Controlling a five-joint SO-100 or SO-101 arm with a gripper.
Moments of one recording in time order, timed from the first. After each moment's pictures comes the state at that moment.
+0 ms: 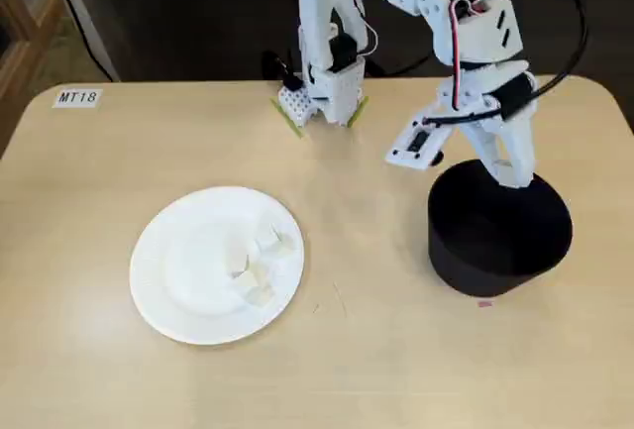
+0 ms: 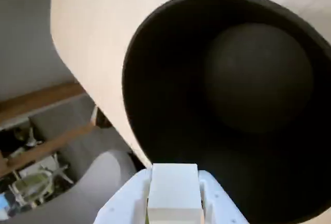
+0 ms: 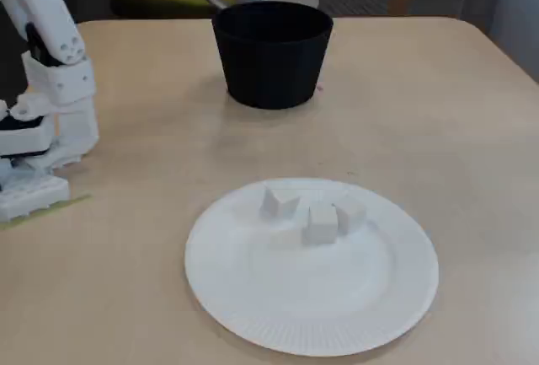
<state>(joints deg) -40.1 103.8 97.0 58.1 0.6</state>
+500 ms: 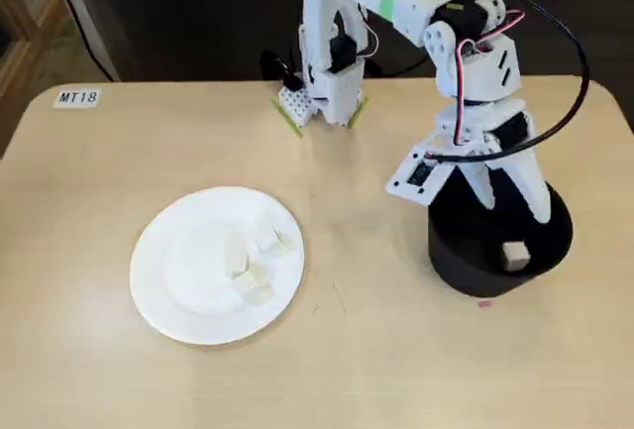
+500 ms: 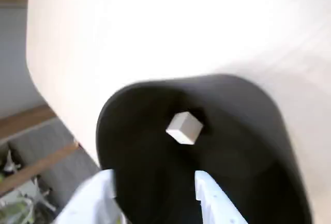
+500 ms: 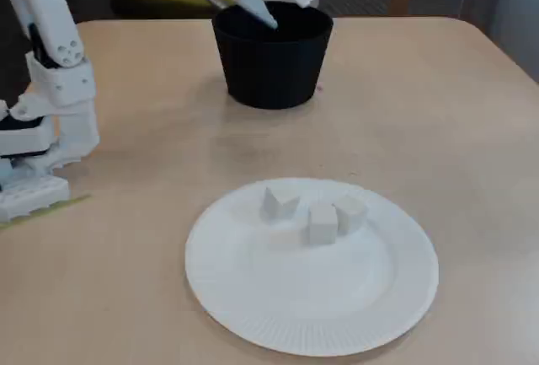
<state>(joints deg) -30.7 100.5 97.6 59.0 -5.4</state>
